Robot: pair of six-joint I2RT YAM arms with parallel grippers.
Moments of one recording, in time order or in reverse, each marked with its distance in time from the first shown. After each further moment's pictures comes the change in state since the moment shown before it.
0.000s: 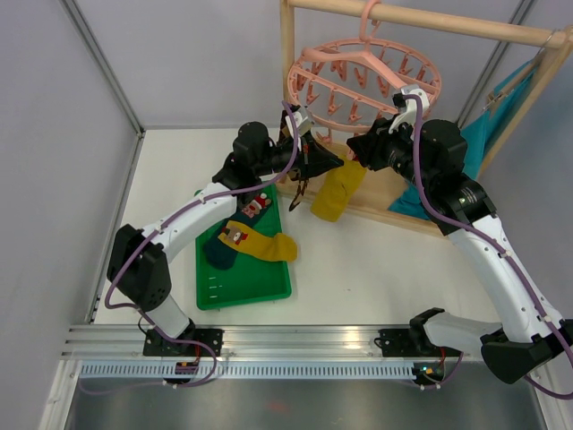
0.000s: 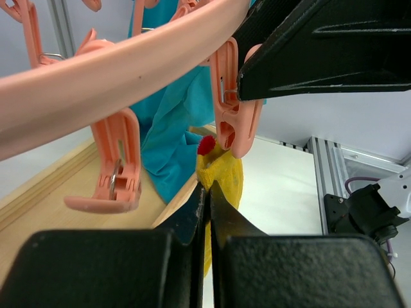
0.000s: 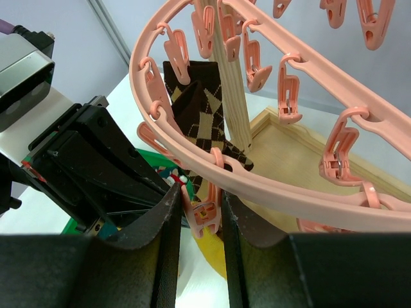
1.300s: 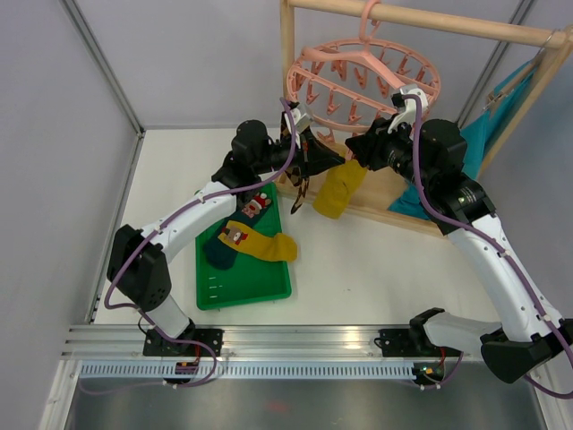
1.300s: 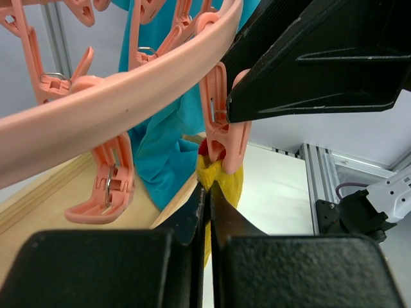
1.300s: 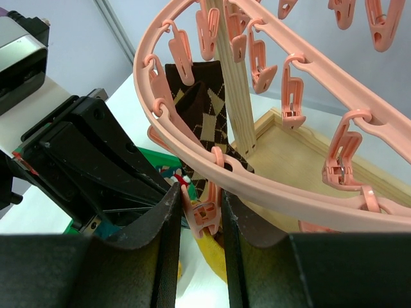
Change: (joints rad) left arm 0.000 0.000 0.017 0.012 0.014 -0.036; right arm 0.000 0.003 -0.001 0.008 -0.018 0.001
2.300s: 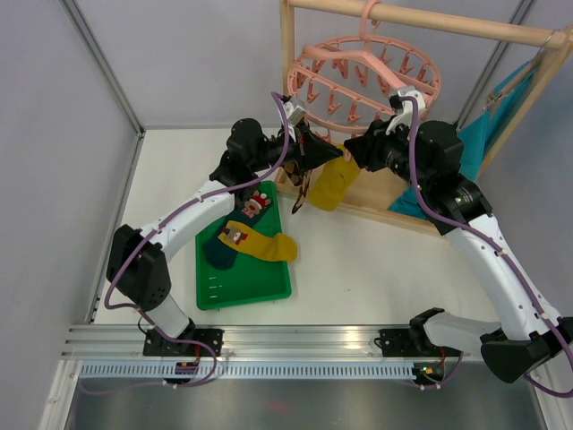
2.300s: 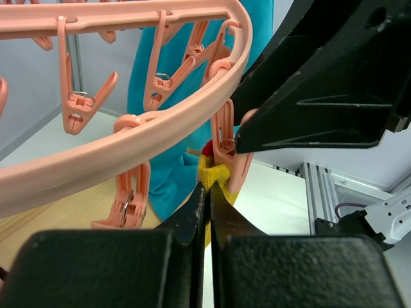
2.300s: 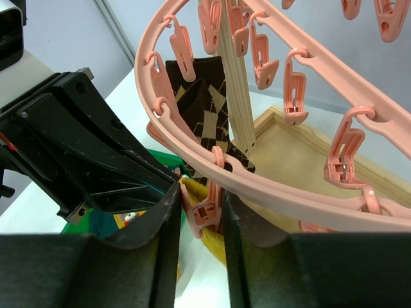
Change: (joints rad) left arm 0.020 -0.001 0.000 0.065 -0.030 -0.077; right arm 0.000 0.002 -0.027 0.023 0.001 -0.001
